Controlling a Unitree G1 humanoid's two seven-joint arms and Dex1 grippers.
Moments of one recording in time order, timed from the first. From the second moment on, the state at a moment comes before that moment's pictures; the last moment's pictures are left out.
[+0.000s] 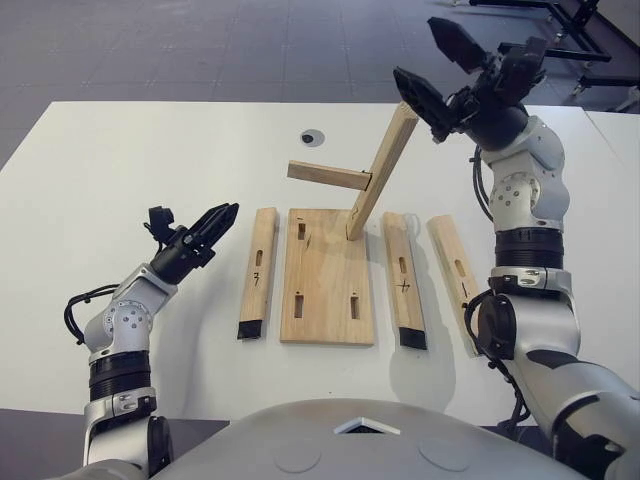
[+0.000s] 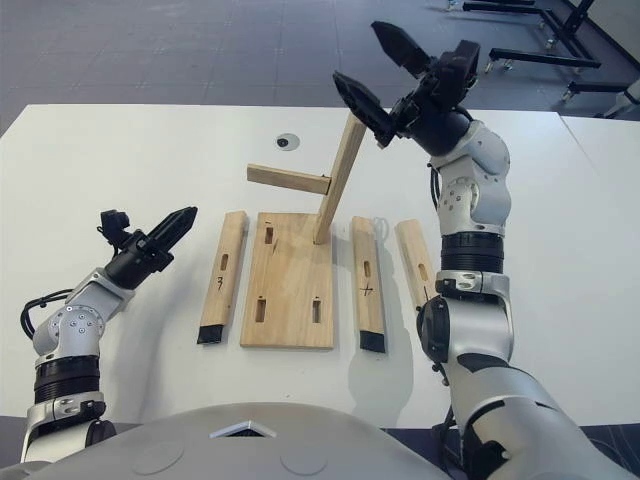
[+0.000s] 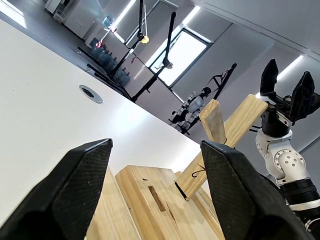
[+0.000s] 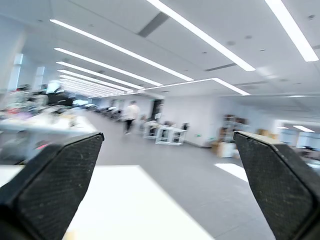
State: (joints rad) left arm -0.03 0.30 0.32 0.10 -0.84 0.58 -0.86; right arm -0.67 -0.31 -0.24 0.34 0.54 -0.04 0.97
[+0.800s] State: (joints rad) left arm 0.12 0.16 0.29 -0.63 -0.58 0.42 -0.15; right arm 0.01 -0.44 -0.24 -0.47 0.40 0.88 0.26
